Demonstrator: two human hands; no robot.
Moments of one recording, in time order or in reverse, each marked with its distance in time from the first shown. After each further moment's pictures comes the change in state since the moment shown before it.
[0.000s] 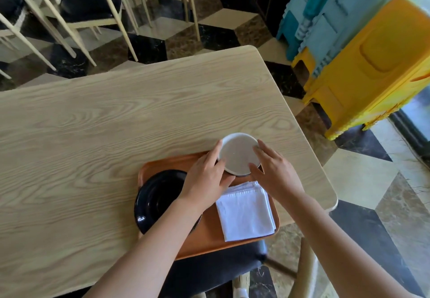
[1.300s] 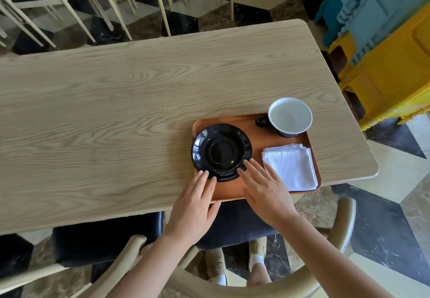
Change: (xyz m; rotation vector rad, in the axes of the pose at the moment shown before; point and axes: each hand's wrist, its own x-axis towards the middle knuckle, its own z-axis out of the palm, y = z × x) left_hand -0.212 -0.042 -0.016 0.058 -0.149 -0.223; right_hand -0.115 -0.095 0.087 -0.228 -0.010 -0.409
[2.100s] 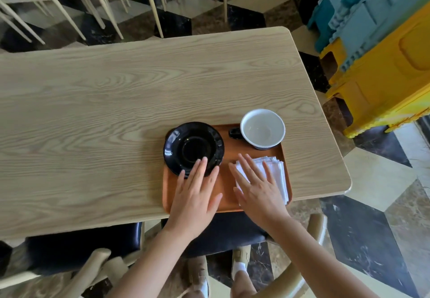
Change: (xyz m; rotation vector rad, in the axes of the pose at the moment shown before) left_hand 0.058 0.061 -0.003 0.012 0.076 -0.026; right_hand 0.007 0.057 -0.016 -0.030 -0.066 0.056
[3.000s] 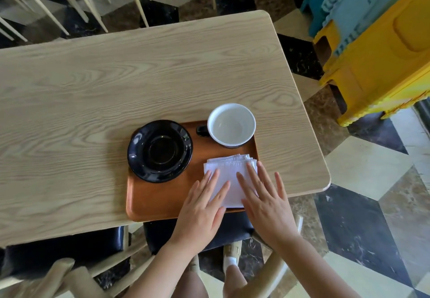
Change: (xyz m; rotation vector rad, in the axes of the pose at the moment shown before) left_hand 0.013 0.067 0.056 -0.122 0.056 0.165; right_hand -0.055 0.072 0.013 0.018 0.014 0.050
